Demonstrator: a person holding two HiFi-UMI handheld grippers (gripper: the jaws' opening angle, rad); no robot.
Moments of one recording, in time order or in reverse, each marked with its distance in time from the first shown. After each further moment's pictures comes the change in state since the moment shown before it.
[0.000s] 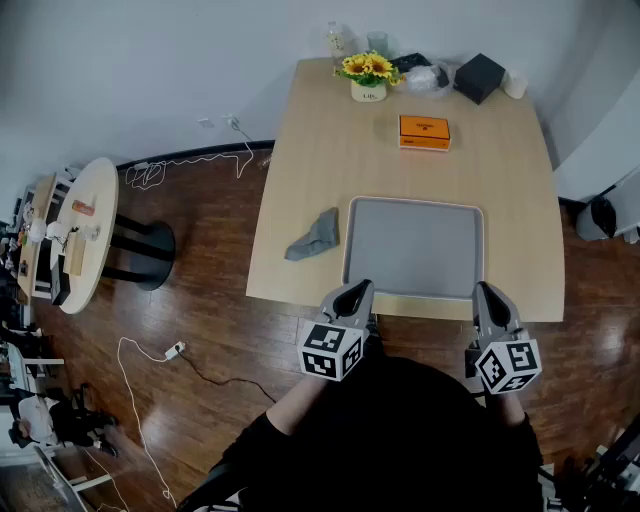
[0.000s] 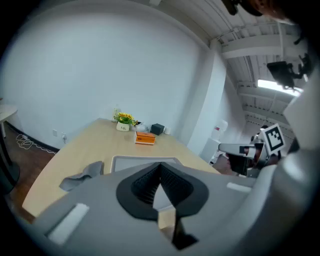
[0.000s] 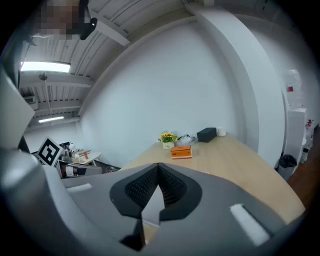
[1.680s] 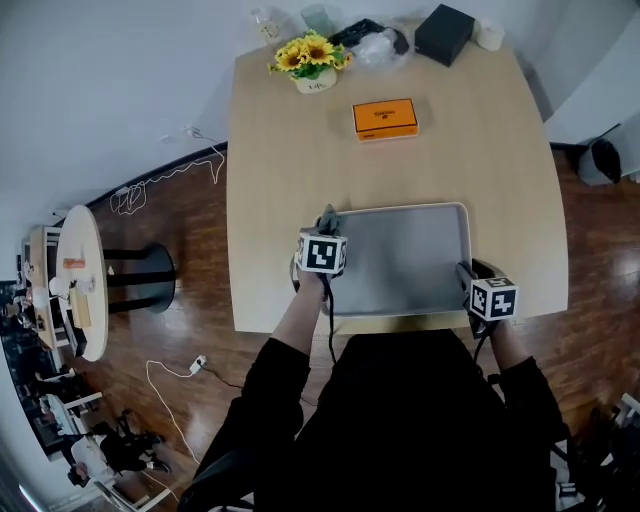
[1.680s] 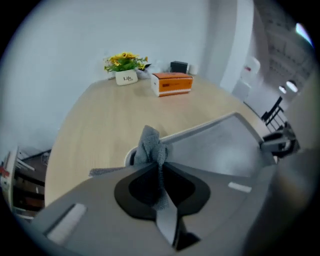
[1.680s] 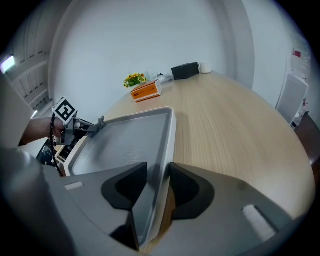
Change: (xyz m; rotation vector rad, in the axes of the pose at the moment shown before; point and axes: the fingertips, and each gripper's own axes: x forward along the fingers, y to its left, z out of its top) left arm 0.232 0.184 -0.033 0.181 0.620 0.248; right arm 0.144 -0.167 -0.173 0.161 0.587 -0.098
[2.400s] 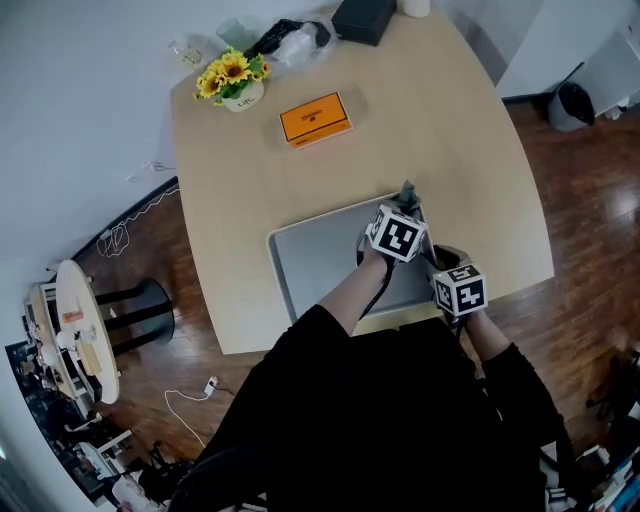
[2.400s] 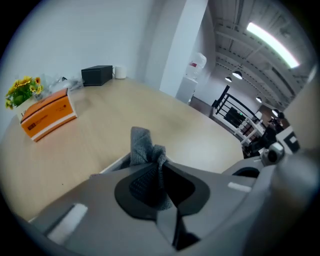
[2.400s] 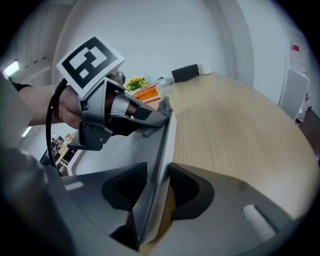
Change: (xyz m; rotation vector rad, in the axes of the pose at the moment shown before) left arm 0.051 -0.303 0.104 0.361 -0.071 -0.429; right arm -0.002 0.001 -0.001 0.011 -0.039 0.051
